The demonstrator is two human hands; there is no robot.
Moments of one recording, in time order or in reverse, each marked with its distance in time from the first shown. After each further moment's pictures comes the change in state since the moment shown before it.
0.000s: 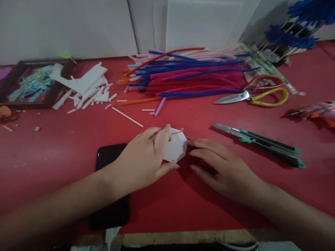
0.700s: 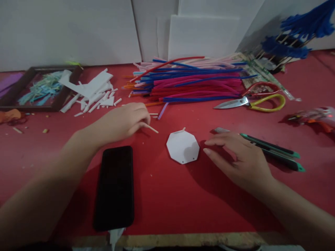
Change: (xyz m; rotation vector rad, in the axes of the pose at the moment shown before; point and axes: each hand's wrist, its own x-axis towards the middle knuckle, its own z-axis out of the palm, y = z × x) left_hand 0.024 -0.092 -0.040 0.023 -0.091 0.075; right_hand 0.004 0.018 -0.006 -0.095 0.191 0.165
